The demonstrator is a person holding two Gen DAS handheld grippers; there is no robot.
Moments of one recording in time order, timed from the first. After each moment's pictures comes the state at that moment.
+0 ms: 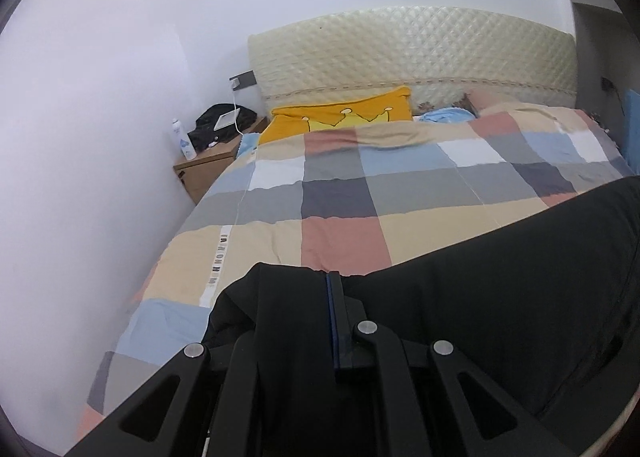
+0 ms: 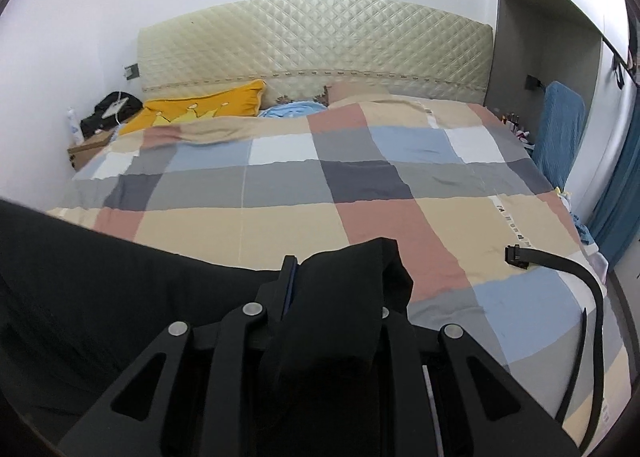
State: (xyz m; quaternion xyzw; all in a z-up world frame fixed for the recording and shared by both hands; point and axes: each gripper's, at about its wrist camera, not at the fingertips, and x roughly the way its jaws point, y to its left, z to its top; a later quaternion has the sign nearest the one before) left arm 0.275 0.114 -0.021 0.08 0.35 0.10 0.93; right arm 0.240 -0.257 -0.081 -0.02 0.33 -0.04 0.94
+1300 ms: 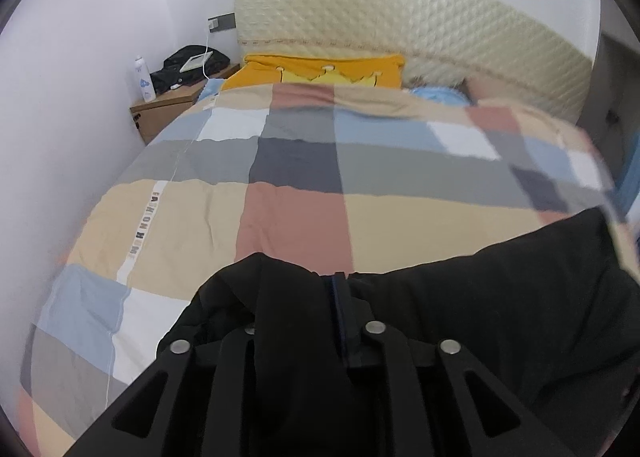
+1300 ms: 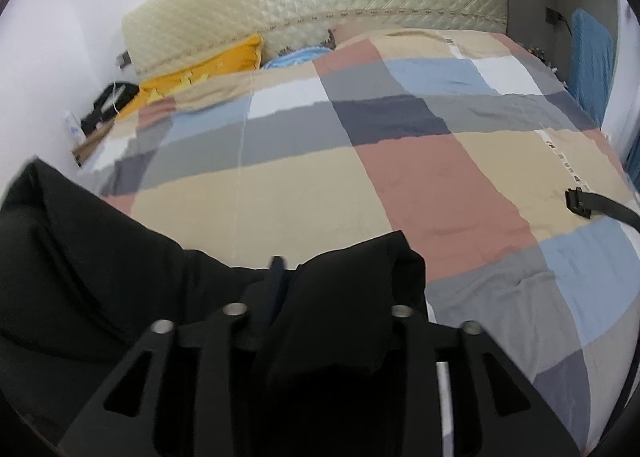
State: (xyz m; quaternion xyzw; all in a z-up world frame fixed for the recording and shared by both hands) left arm 0.362 0.121 -0.080 -0.03 0.42 0.04 0.91; right arm 0.291 -0.281 -0.150 0.08 0.39 0.00 0.92
